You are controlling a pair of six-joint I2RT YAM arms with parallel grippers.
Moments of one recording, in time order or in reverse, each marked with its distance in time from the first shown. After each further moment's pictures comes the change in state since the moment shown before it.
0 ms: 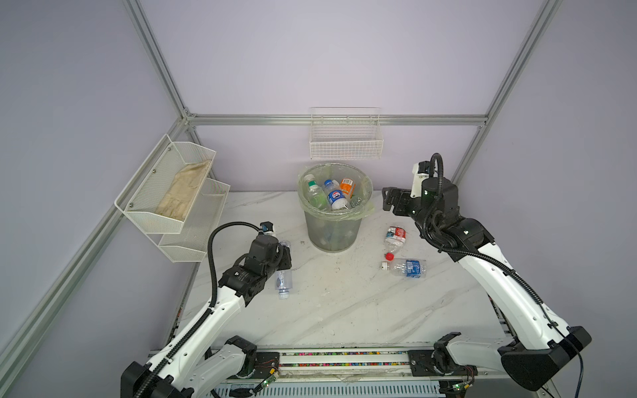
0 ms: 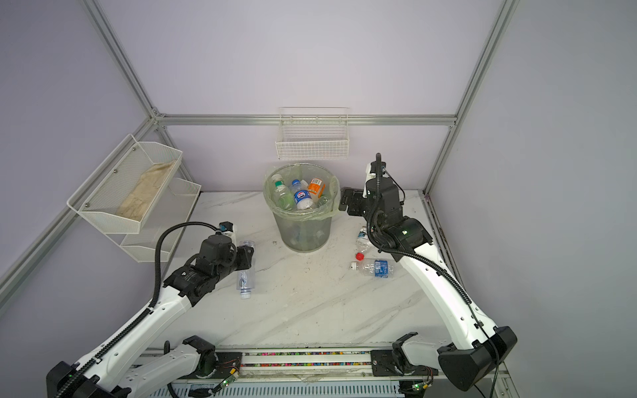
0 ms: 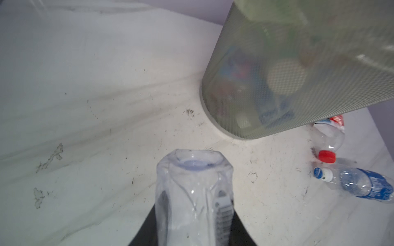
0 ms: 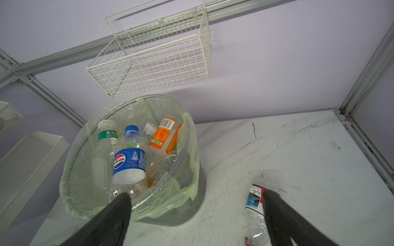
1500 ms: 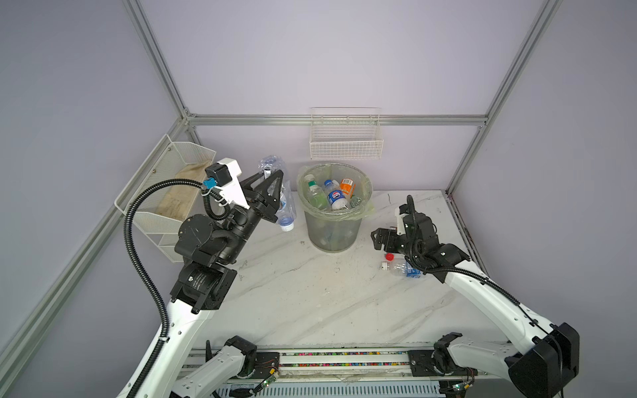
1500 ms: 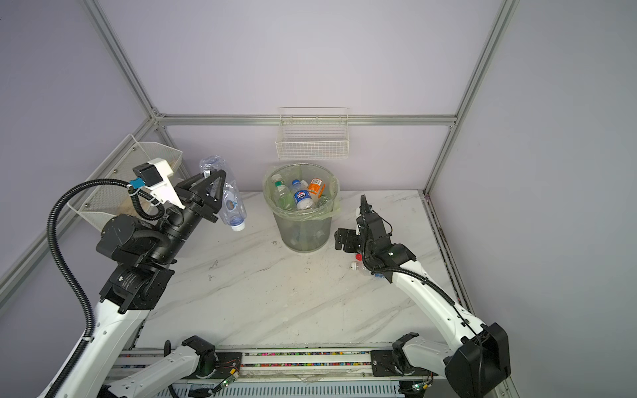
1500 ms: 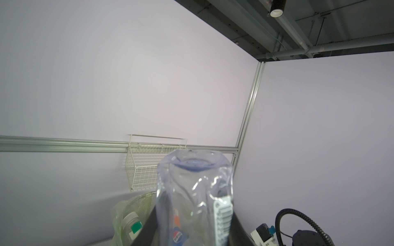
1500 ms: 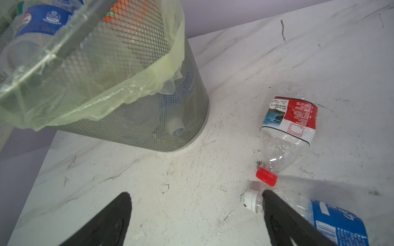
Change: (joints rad) left arm -0.001 -0.037 0.449 0.528 0.223 0.182; right arm -0.002 -0.076 -0.457 0.087 -0.203 0.113
